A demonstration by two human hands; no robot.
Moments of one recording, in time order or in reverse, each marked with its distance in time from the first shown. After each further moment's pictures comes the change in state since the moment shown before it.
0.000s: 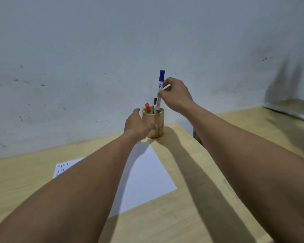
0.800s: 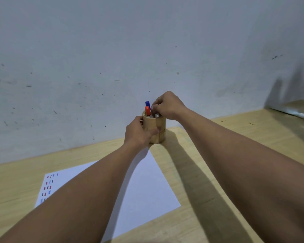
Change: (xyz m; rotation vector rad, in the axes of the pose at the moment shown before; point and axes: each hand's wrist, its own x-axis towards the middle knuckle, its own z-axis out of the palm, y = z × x) left_hand 0.026 -0.026 0.026 -0.119 0.029 0.080; right_hand 0.040 0.036 0.039 -0.192 -0.218 0.054
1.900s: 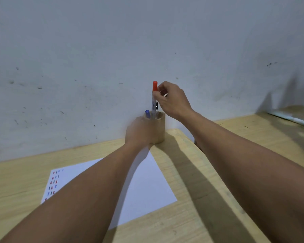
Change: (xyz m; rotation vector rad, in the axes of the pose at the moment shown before) left_hand -0.015 0.018 -0.007 0.076 0.024 -0.057; right_hand -0.031 -0.020 -0.024 0.084 0.258 -0.211
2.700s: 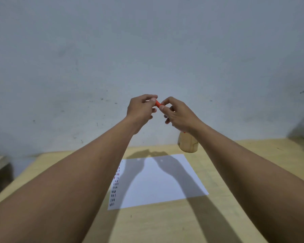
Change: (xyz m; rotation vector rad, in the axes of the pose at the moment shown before) left_hand -0.083 0.073 -0.189 -0.383 0.188 0.115; right_hand -0.072 -0.133 0.010 0.184 -0.310 -0.097
